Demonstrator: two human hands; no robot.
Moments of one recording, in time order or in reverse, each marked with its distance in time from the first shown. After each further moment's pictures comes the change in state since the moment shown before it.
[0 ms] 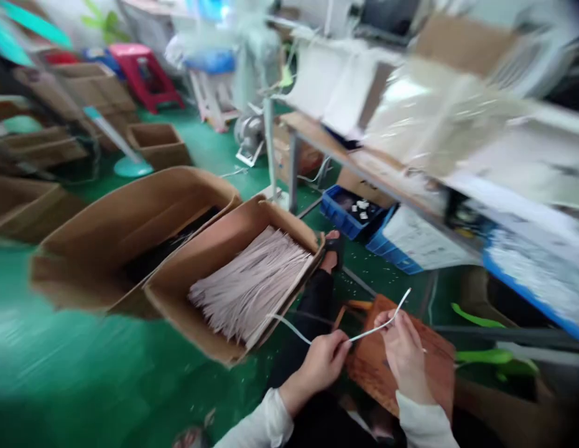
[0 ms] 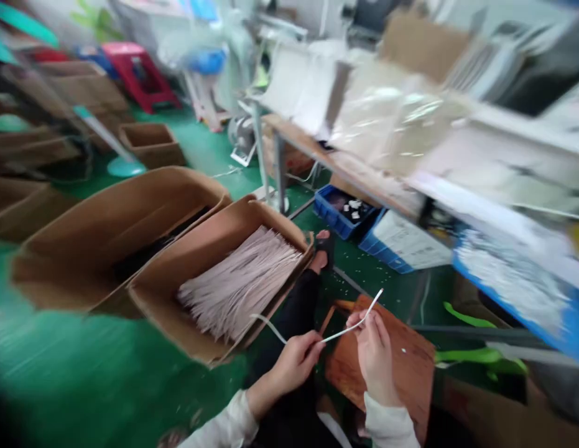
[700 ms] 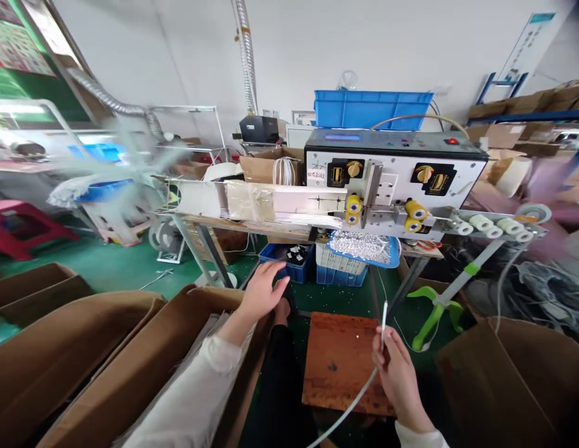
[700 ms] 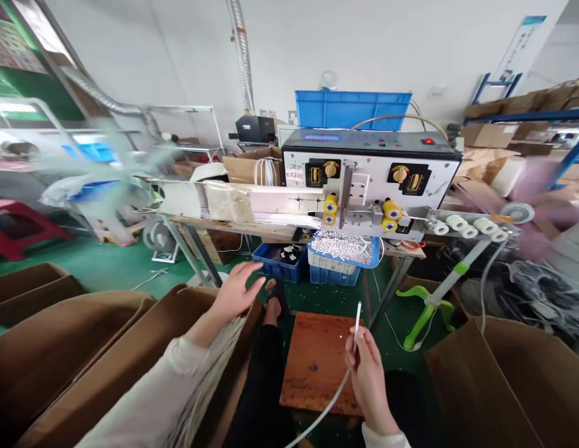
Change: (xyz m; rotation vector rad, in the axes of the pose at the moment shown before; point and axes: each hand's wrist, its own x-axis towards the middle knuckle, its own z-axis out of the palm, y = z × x) left_hand 0.111 0.180 -0.069 0.671 0.341 0.828; right_hand -0.099 -0.082 -0.120 0.351 0.265 -0.143
